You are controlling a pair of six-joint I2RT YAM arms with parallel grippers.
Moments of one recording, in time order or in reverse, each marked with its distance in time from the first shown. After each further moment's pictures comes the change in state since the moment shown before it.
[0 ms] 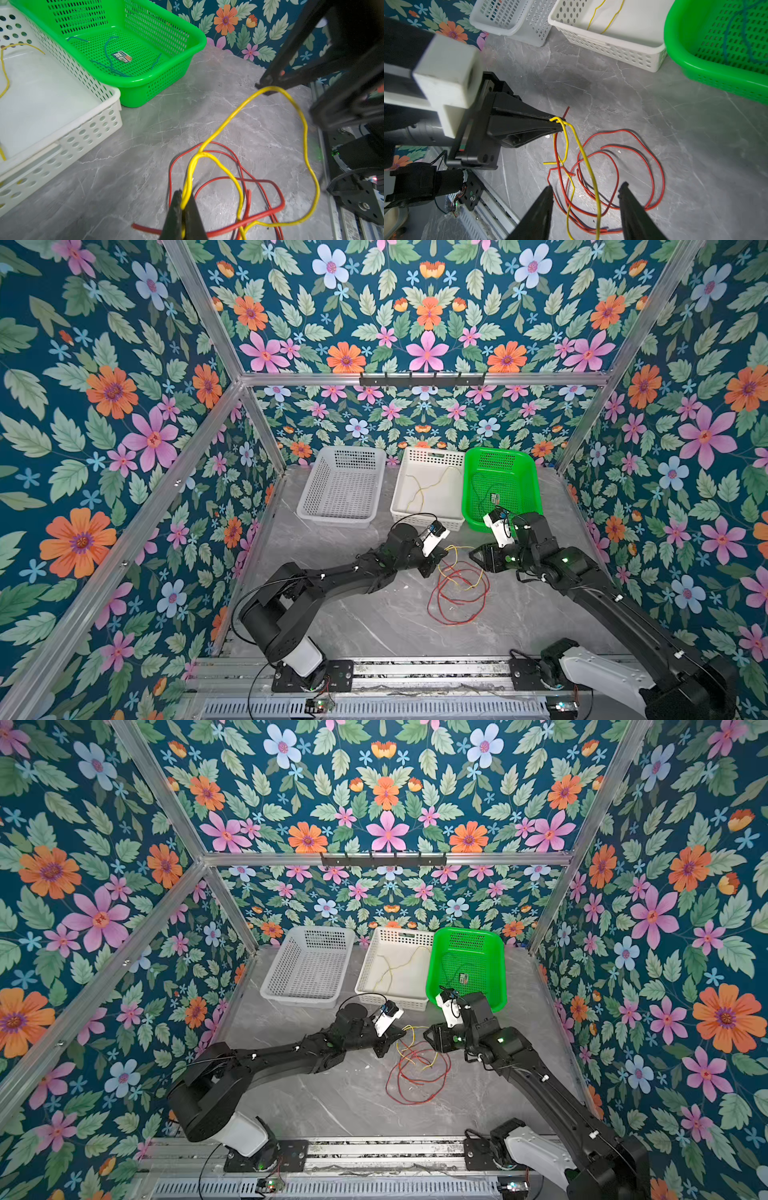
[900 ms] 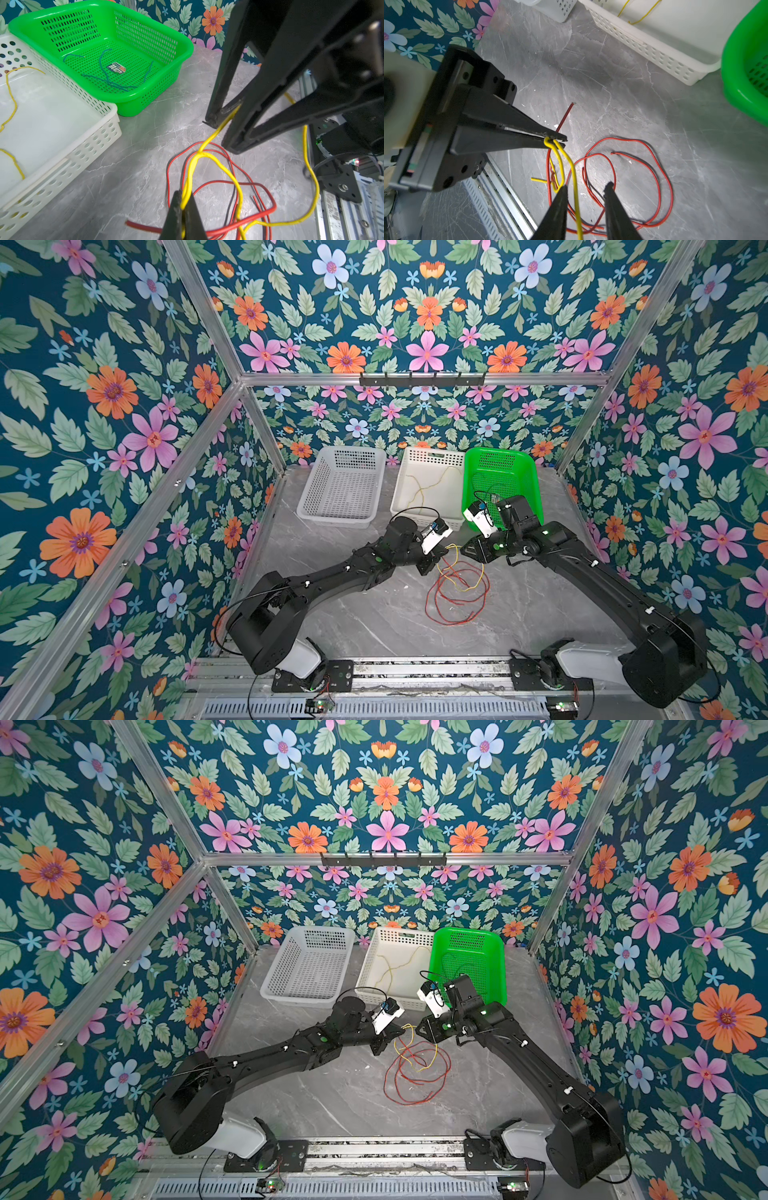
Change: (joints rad) left arm 0.000 -0.080 0.075 -0.199 0.033 0.104; right arm 0.000 0.228 0.192 -0.113 -0.124 -0.204
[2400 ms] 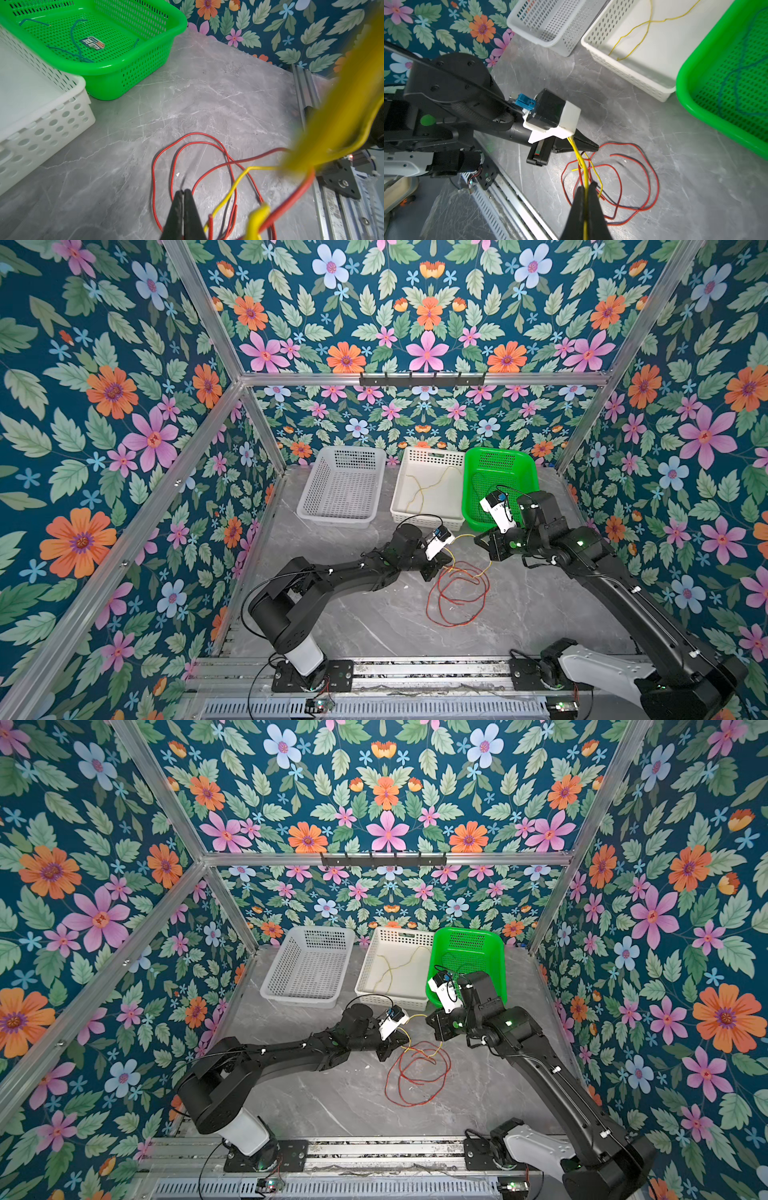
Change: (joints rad) left arm 0.000 0.144 -0.050 0.171 0.051 -0.073; right arm 0.021 -0.180 0.111 -0.110 0.115 0.082
